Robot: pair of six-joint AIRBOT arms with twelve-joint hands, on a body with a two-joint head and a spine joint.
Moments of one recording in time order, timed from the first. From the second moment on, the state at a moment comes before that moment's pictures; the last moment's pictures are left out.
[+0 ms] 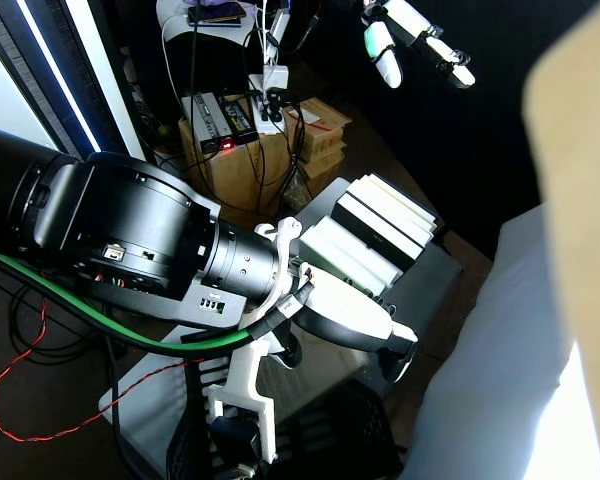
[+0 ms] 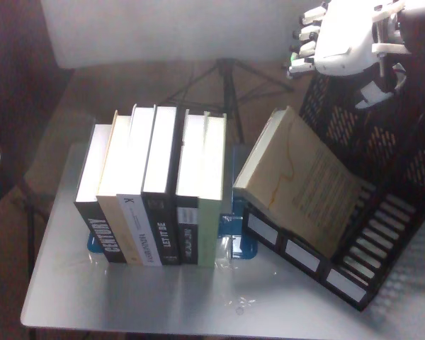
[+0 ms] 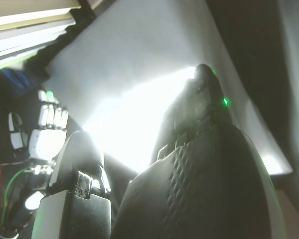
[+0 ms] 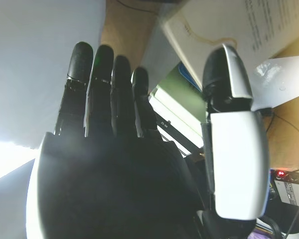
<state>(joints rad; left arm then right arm) 1.27 -0.97 1.21 -0.55 -1.39 0.49 0.00 -1.35 1.61 -2.71 0.24 0.87</state>
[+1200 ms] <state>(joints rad) 1.28 -0.97 1.18 -0.57 -1.41 0.49 -0.21 -1.18 1.40 -1.34 0.38 0.27</state>
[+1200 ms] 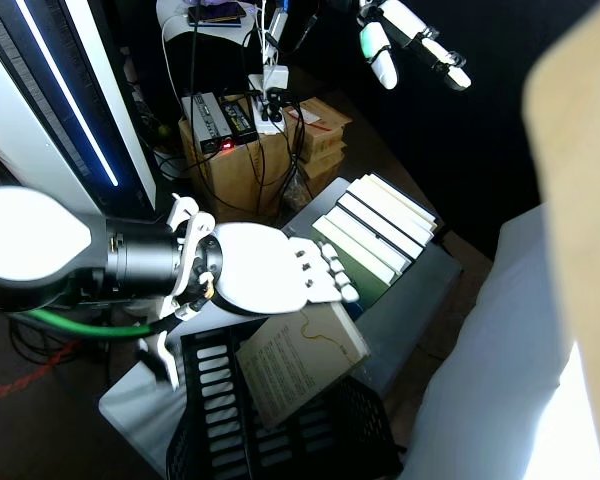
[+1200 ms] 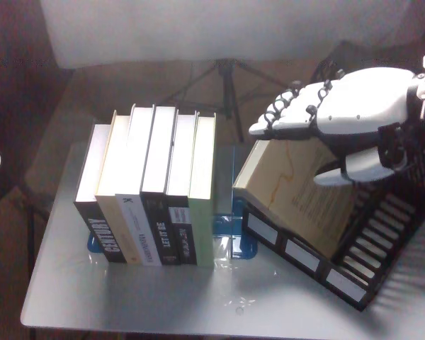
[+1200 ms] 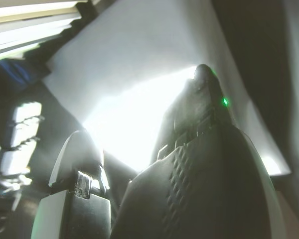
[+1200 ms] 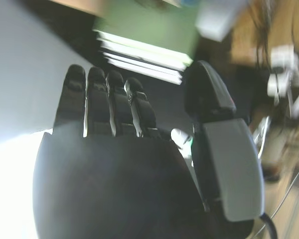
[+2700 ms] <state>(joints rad) 1.29 -0.97 1.17 -0.58 -1.41 0.49 -0.58 -1.44 1.56 -0.69 0.58 0.23</state>
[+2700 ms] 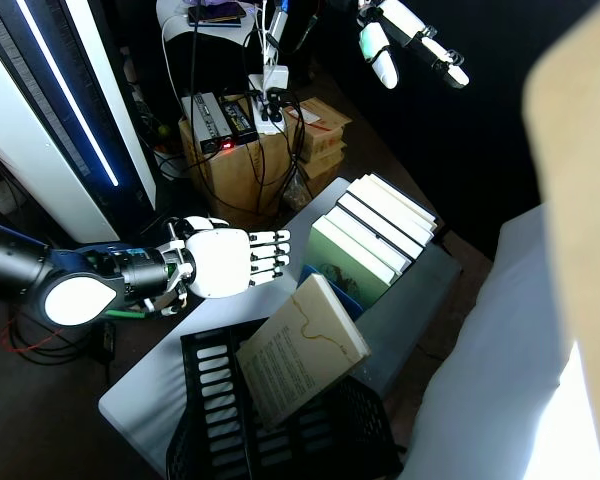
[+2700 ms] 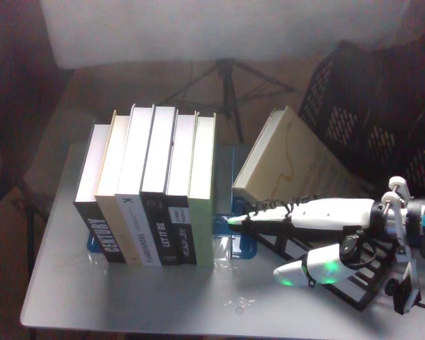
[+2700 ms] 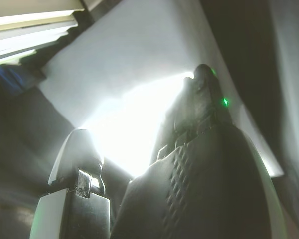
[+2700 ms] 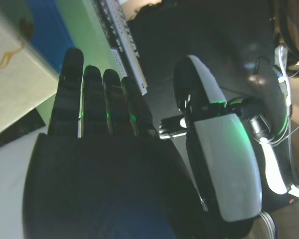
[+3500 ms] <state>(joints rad) 1.29 -0.97 1.17 -0.58 -1.41 0.49 -0.59 -1.52 1.67 -0.59 0.51 0.21</state>
